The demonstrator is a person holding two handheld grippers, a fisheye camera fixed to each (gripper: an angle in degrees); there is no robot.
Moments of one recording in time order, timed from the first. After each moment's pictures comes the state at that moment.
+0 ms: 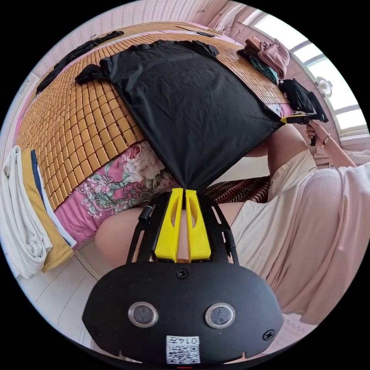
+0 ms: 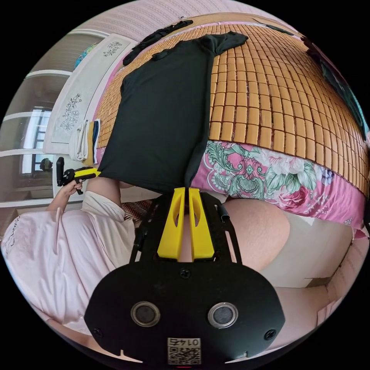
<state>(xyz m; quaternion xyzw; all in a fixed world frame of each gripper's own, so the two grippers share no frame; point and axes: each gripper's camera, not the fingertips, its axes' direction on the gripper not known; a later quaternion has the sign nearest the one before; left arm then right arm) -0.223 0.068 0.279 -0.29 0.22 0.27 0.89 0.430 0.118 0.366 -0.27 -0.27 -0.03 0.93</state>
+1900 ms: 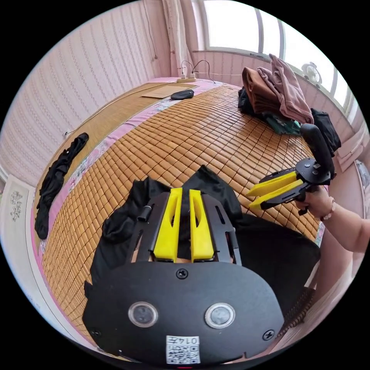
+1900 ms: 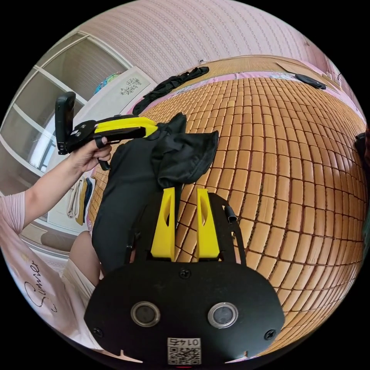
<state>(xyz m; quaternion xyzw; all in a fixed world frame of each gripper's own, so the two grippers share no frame) 0.219 -0.223 0.541 -0.06 0.21 0.44 0.87 0.404 -0.079 0.586 -0.07 -0.31 -0.03 0.95</state>
